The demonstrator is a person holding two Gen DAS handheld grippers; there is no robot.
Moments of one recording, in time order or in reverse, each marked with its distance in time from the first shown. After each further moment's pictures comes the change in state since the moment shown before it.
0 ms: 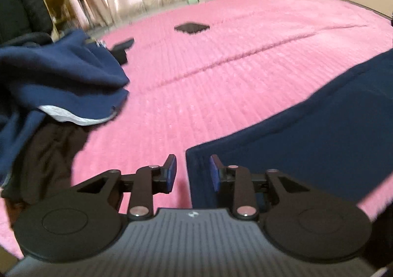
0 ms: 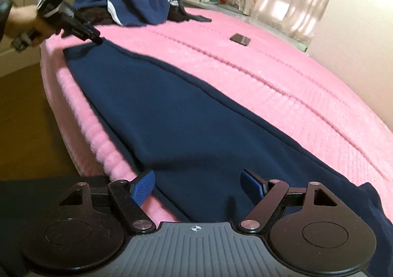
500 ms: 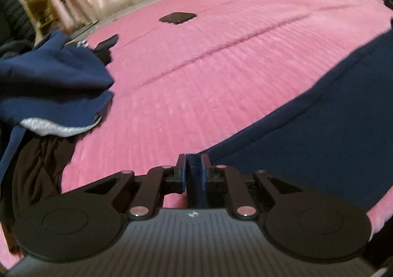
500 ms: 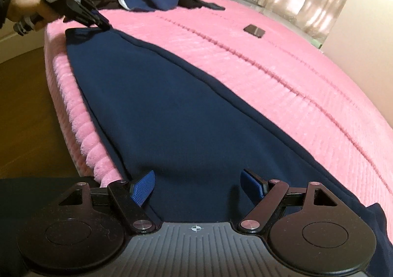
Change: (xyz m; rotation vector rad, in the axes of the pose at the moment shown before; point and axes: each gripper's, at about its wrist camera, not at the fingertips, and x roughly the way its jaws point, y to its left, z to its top) left arm 0.007 -0.004 0.002 0.061 0.013 0.003; right arm 0.023 -0.006 0.015 -0.060 0.082 0.047
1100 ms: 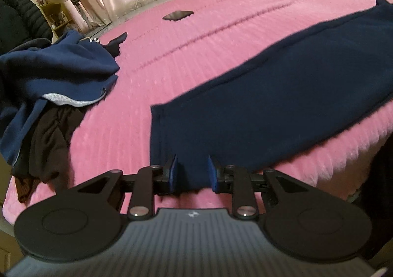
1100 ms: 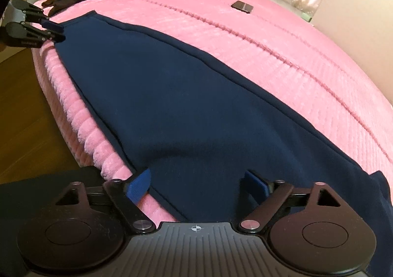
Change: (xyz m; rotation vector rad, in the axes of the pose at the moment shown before) left arm -0.050 -0.069 -0.053 0.013 -0.009 0.082; right arm 0.000 -0.001 -0.008 0.068 0.094 -0.020
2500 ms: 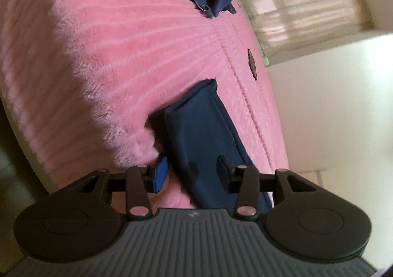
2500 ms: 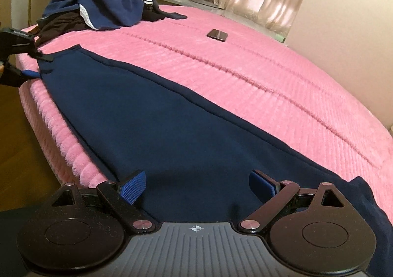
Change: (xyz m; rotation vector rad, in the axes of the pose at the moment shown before) left arm 0.021 0.089 -0.087 -1.461 -0.024 -0.504; right arm -0.019 0.005 0.006 0.073 -0.181 -0.102
